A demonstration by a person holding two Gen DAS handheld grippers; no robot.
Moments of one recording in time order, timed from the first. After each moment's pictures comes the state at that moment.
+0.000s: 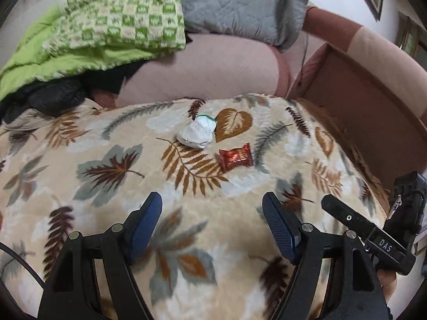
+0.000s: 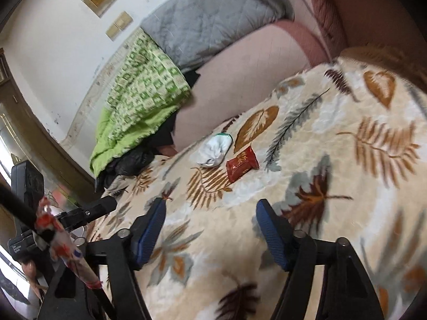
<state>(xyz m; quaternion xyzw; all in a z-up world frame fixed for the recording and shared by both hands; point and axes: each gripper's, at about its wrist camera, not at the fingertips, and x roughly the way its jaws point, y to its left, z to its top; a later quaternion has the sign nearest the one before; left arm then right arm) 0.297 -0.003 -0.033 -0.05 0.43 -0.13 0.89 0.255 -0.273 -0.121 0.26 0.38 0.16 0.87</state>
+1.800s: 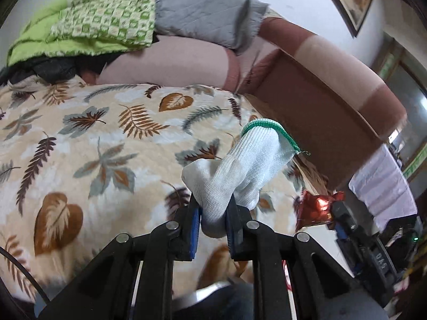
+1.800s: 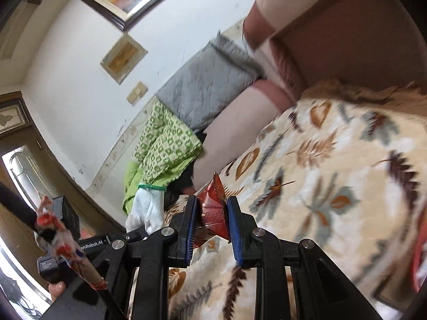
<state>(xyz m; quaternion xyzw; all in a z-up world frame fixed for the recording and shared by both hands) 0.080 -0.077 0.046 -0.12 0.41 -0.18 0.88 -0.004 -0.350 0.004 0.33 0.24 0.10 0.91</state>
